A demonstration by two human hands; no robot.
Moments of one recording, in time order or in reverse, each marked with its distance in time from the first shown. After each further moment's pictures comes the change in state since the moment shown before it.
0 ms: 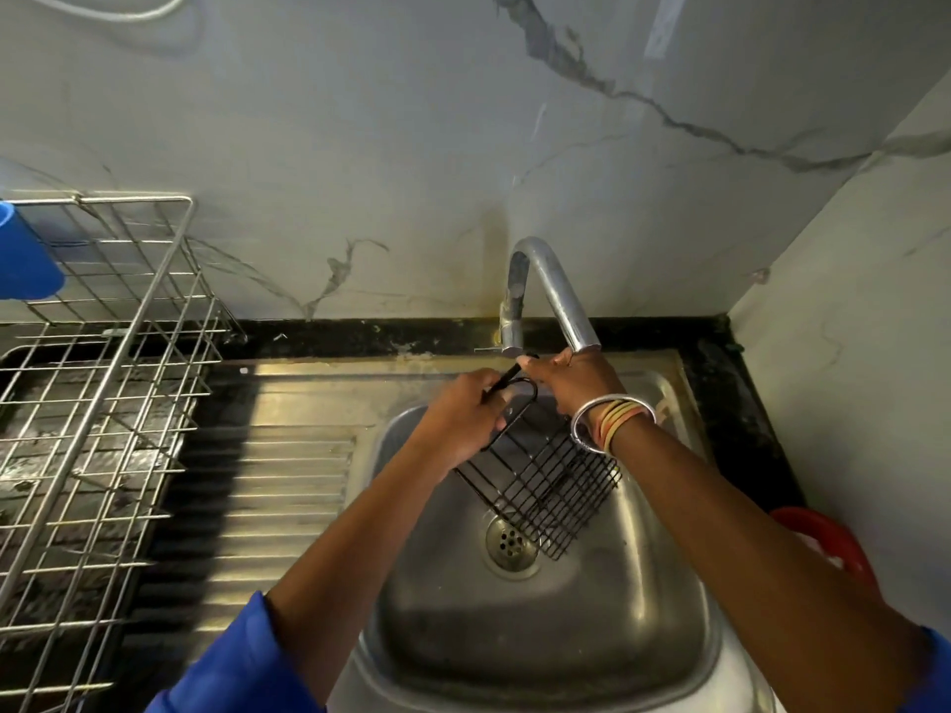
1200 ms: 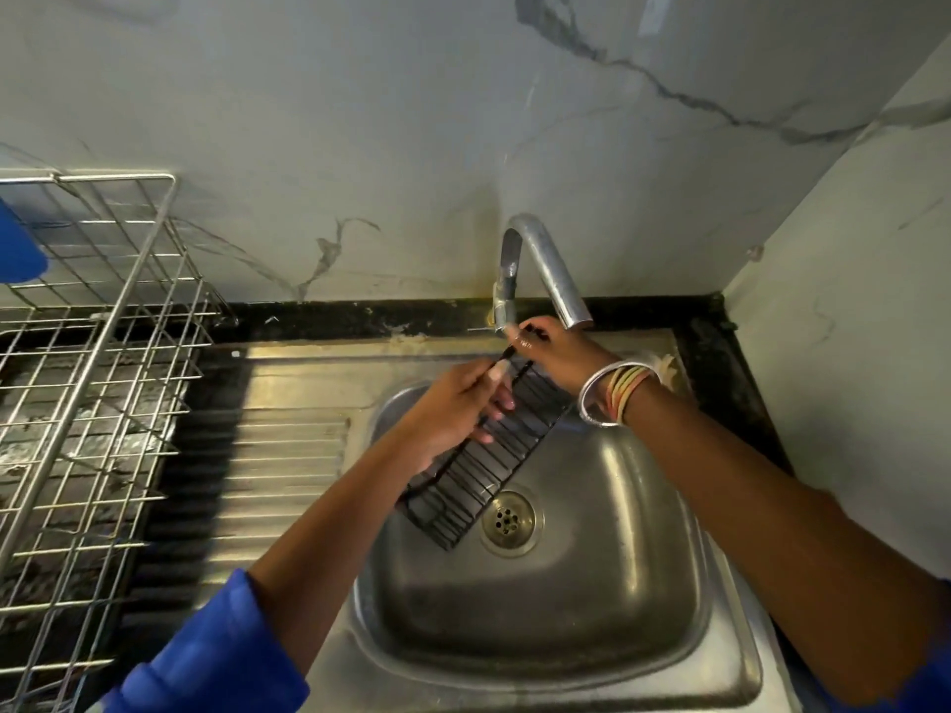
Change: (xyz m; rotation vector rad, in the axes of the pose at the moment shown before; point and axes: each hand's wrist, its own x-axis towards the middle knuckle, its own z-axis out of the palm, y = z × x) left_hand -0.006 -0.017 0.001 -0.219 -0.117 0.018; right_hand -0.020 -0.023 -0.013 -0.112 -0.278 -0.144
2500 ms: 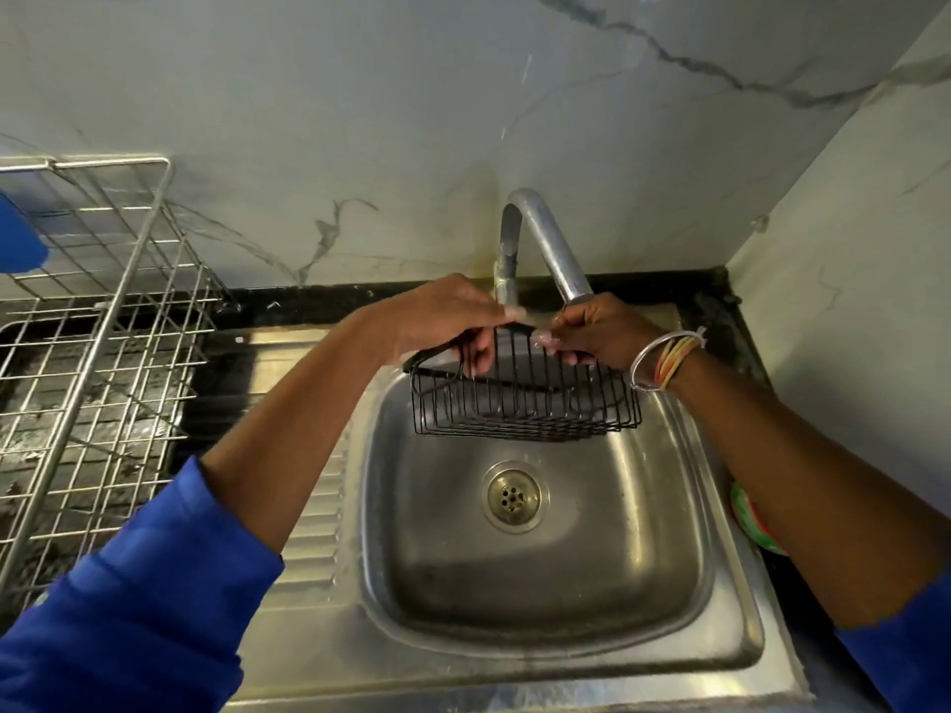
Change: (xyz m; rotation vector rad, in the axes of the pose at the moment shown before) left_hand 0.017 0.068 -0.049 0.289 -0.326 0.045; right_hand 0.010 0.039 -0.033 0.134 -0.122 -0.218
